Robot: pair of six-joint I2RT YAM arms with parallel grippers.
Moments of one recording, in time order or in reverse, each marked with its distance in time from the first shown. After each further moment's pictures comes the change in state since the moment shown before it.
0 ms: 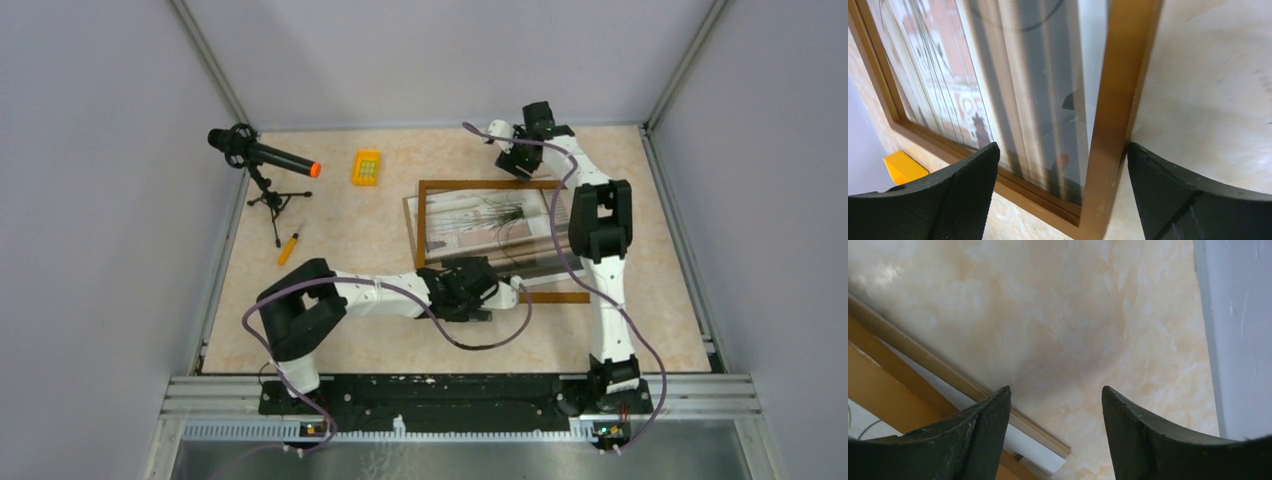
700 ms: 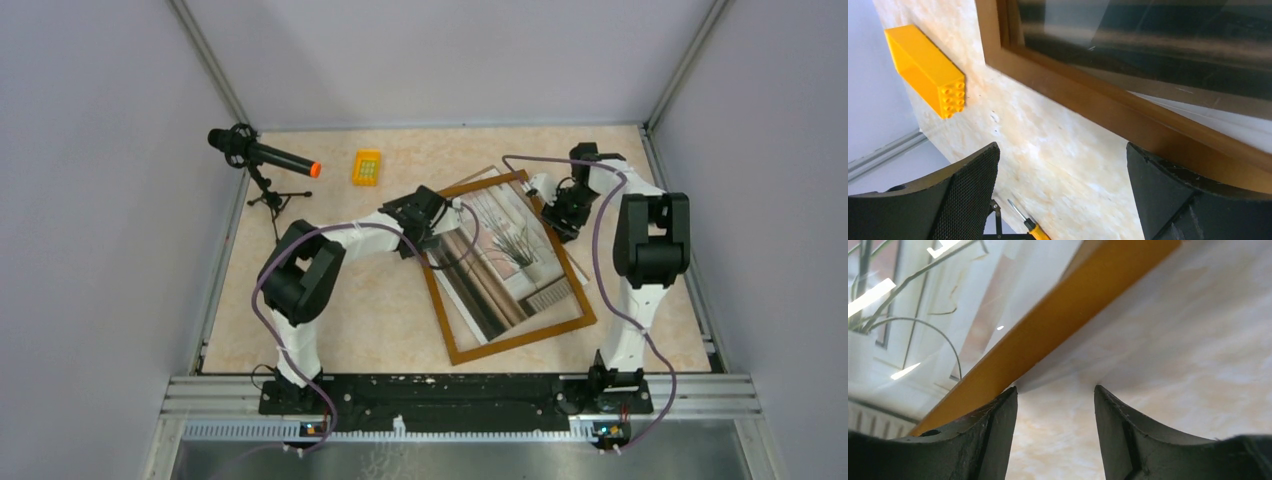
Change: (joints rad) left arm 0.463 0.099 0.126 -0.051 -0.069 0.126; right arm -0.165 -0.413 -0.653 -0.263 -0.096 -0.115
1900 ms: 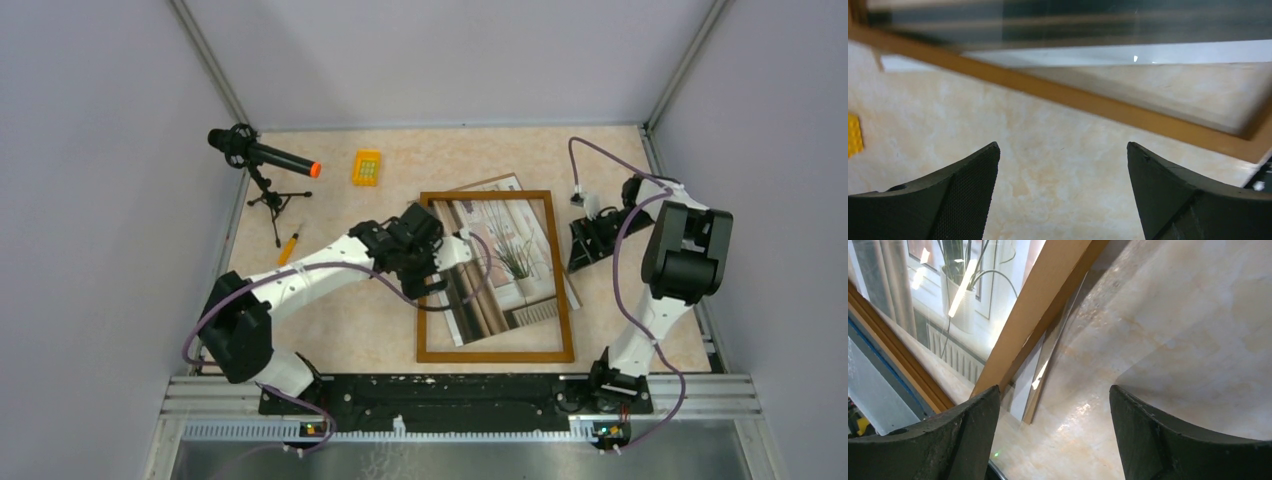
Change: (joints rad) left arm -0.095 -0.387 -0.058 -0.409 0.439 -0.152; right arm -0.285 -0.130 -0.216 -0.206 -0.397 0.194
